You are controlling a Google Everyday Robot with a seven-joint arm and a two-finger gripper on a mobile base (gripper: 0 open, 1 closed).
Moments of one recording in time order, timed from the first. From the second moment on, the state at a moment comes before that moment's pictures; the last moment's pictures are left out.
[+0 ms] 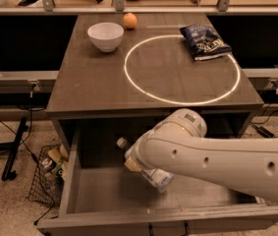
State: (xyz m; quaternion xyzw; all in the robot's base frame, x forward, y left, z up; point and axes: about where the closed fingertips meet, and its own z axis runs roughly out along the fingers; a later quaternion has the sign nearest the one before) arm 0.482 0.001 0.667 -0.44 0.86 0.04 0.26
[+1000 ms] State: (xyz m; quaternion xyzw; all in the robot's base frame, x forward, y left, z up) arm 0.481 -0.080 0.742 -0.52 0.84 0.06 0.18
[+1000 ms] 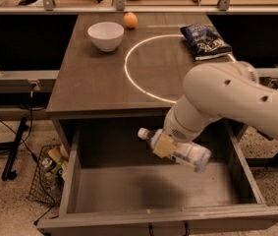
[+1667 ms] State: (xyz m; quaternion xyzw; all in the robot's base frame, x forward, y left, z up) arm 0.467 -0.120 0.787 -0.64 0.76 0.04 0.14
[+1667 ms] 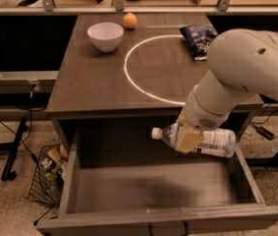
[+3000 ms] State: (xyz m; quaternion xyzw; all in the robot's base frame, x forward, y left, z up) arm 0.531 -0.121 0.916 -0.67 0.69 0.01 0.28
